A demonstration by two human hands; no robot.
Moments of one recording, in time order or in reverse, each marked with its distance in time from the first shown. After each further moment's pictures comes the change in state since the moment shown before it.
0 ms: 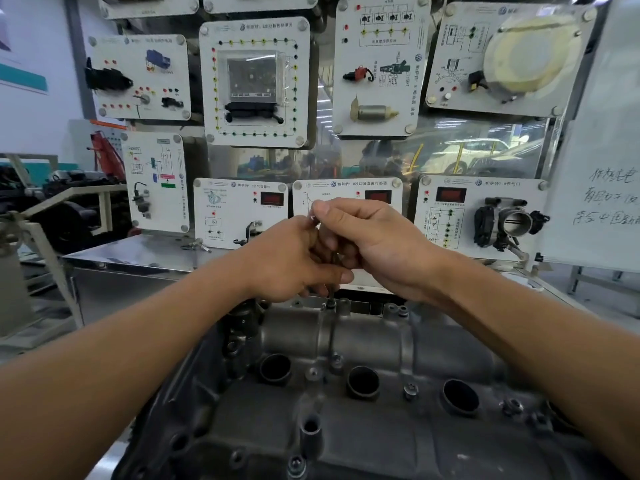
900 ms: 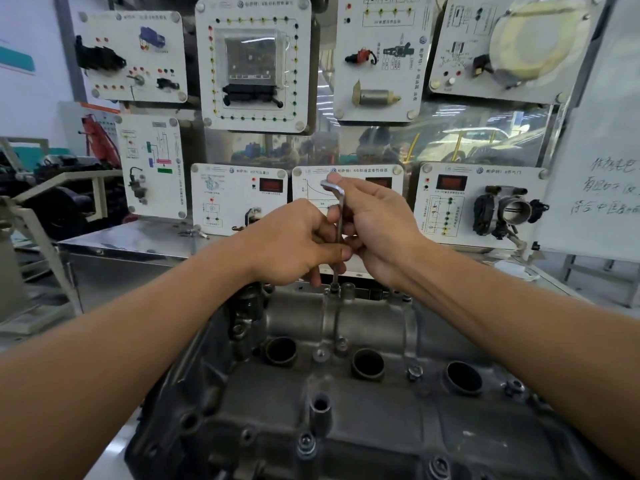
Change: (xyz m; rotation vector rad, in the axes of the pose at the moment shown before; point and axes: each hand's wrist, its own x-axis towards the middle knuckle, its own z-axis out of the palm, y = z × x) left_hand -0.001 -0.001 -0.002 0.075 -0.013 0.043; right_hand 0.014 0.010 0.014 0.163 0.472 0.091
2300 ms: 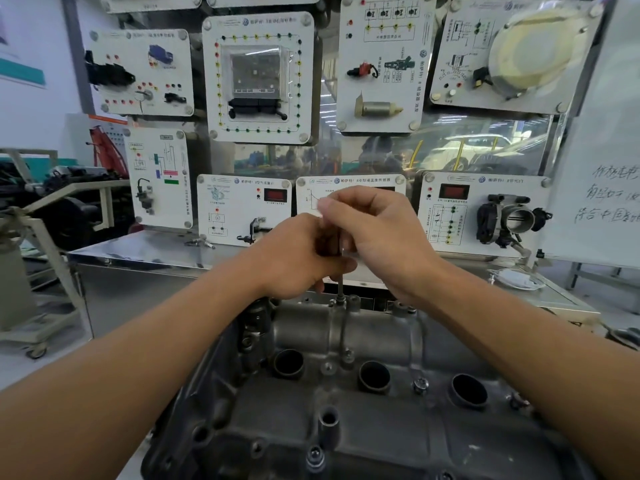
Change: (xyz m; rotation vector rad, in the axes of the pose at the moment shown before) left_hand -0.003 0.001 -0.001 0.014 0.092 0.020; right_hand -0.013 -0.008 -0.001 -0.324 -0.101 -0.288
